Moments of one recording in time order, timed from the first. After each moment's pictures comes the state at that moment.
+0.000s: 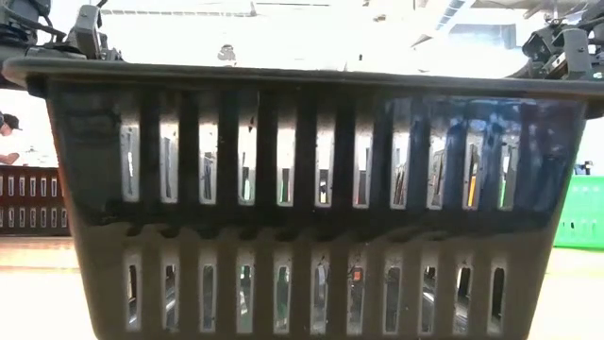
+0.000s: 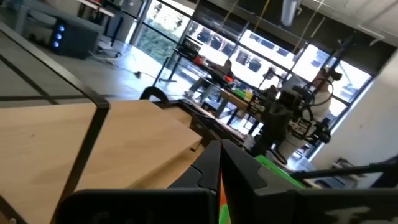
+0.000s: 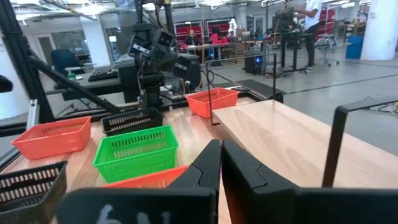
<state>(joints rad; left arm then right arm) 0.07 0.02 0.01 0.08 -0.34 -0.50 -0.08 0.03 0.01 0.04 0.16 0.11</state>
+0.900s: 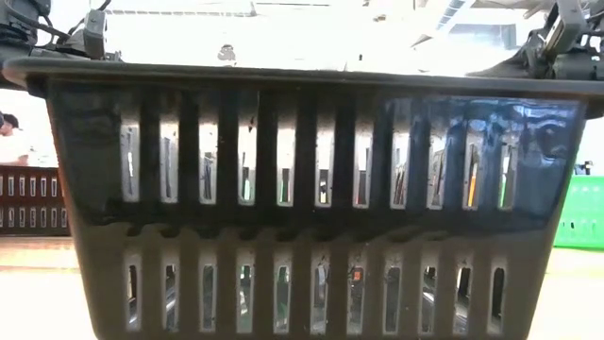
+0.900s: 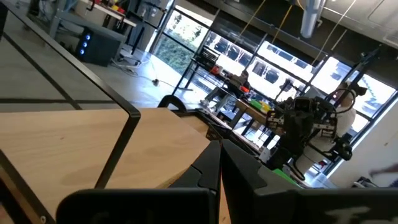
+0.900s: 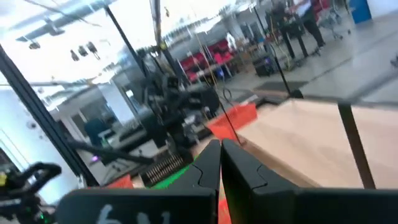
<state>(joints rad) 0.07 0.02 0.01 0.08 -0.43 -0.52 -0.10 0.03 0.01 0.18 0.17 0.46</state>
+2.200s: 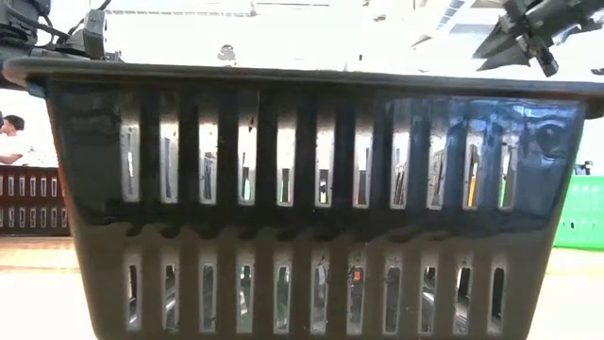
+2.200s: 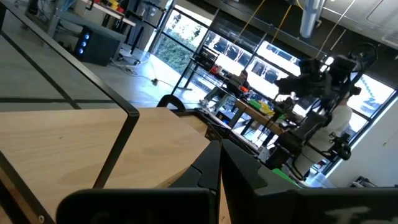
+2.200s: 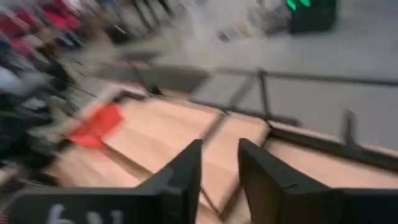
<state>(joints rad) 0.07 0.02 0.01 0.08 -0.43 -0.52 -0.23 0.48 0.71 -0.61 0.55 0.57</state>
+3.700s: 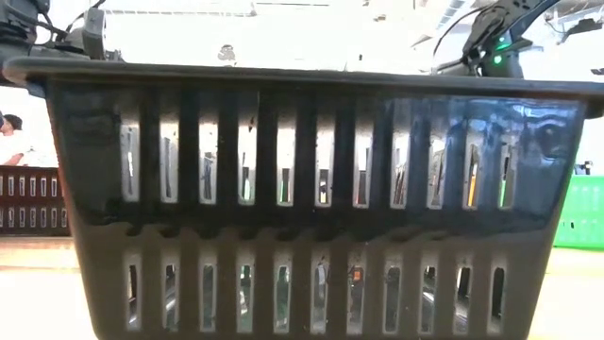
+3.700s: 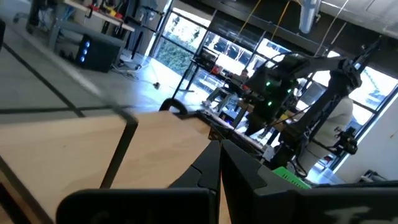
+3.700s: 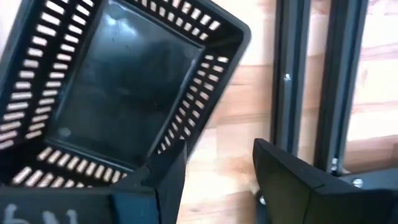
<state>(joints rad) 0.07 0.02 0.03 0.08 -0.43 -0.46 -0.67 1.32 0.86 -1.20 0.21 0.94</state>
